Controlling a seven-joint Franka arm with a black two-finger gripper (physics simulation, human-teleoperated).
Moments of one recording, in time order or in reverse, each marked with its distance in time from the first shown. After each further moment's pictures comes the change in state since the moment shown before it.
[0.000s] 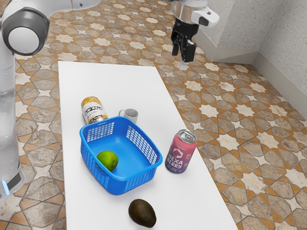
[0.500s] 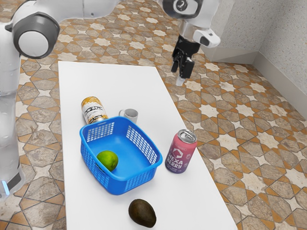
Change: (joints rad) arm -0.014 0.085 -0.021 -0.034 -0.030 -0.047 0.112
